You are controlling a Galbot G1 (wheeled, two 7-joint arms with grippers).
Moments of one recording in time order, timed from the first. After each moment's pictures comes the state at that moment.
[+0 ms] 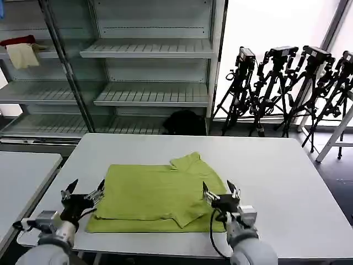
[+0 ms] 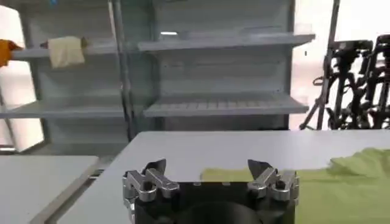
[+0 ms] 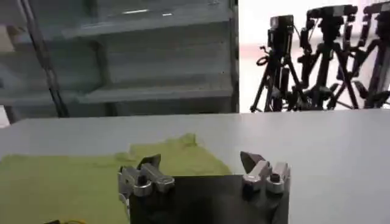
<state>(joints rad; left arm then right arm) 1.35 -1.24 -0.70 -2.14 -0.35 0.56 -0.01 -1.10 1.41 0.27 2.00 0.29 -0.59 0.21</state>
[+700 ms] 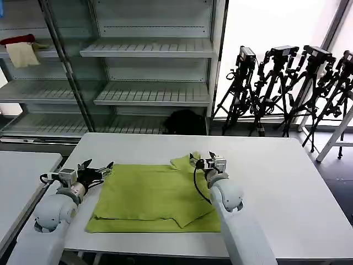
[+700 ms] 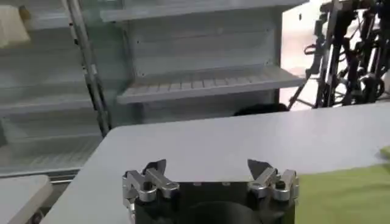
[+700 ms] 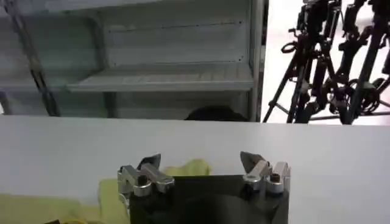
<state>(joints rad) 1.00 -1.03 -0.52 -1.72 -0.44 0.58 0.03 -0.75 1.49 0.25 1.53 0.26 -0.59 0.15</state>
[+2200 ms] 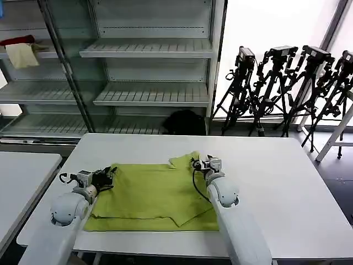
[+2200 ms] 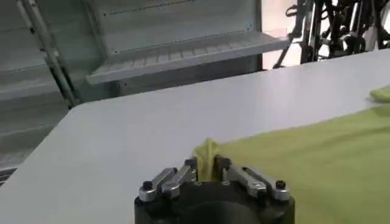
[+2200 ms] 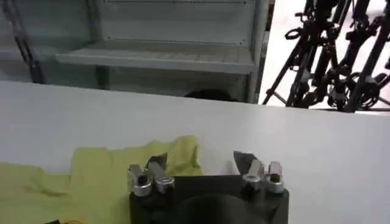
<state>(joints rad) 0.95 -1.07 -0.43 -1.59 -0.33 0.58 0.13 -0.73 1.52 0.24 1.44 0.16 -0.59 0.09</state>
